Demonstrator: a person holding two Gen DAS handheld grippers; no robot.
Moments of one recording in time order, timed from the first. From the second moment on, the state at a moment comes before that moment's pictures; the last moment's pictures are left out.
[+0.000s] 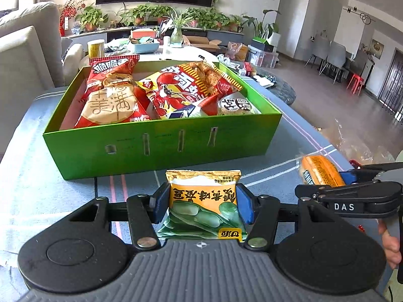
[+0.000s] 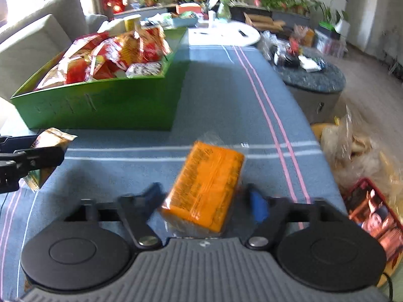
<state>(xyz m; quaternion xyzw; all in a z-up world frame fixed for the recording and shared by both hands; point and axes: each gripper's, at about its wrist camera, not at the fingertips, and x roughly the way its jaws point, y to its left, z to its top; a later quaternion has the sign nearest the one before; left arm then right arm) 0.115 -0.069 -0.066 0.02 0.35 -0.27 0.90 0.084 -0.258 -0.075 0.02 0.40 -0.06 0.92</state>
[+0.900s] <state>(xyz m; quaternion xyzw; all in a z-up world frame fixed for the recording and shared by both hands) 0.118 -0.046 -0.044 -0.02 0.32 -0.25 0.91 0.089 -0.224 -0.017 0.06 0.31 0.03 0.95</state>
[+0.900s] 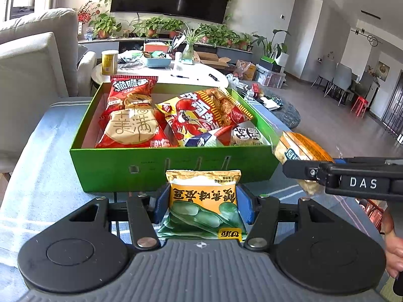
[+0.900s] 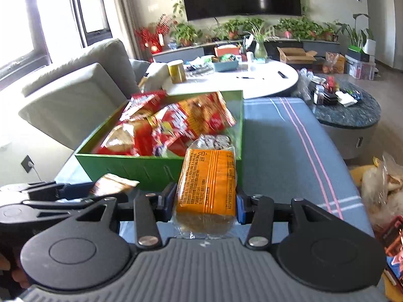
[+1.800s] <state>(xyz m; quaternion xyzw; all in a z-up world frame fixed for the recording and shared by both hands) 0.149 -0.025 -0.020 -0.03 0.29 -0.23 0.93 0.126 -0.200 0.014 0.07 0.27 0.06 0.96</state>
